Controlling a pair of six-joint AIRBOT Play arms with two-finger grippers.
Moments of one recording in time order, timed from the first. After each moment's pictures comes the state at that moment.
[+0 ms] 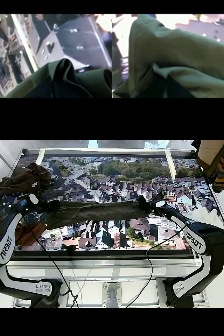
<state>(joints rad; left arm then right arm) 0.15 -1.57 1.18 1.39 -0.72 -1.57 0.14 -1.76 1.12 -0.57 0.30 1.52</state>
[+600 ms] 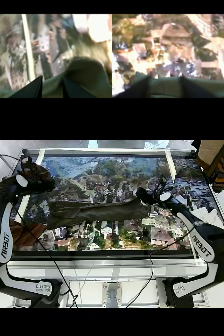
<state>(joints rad) 0.15 -1.57 1.50 1.35 -0.82 -1.40 0.11 -1.63 1.22 -0.74 0.44 1.39</state>
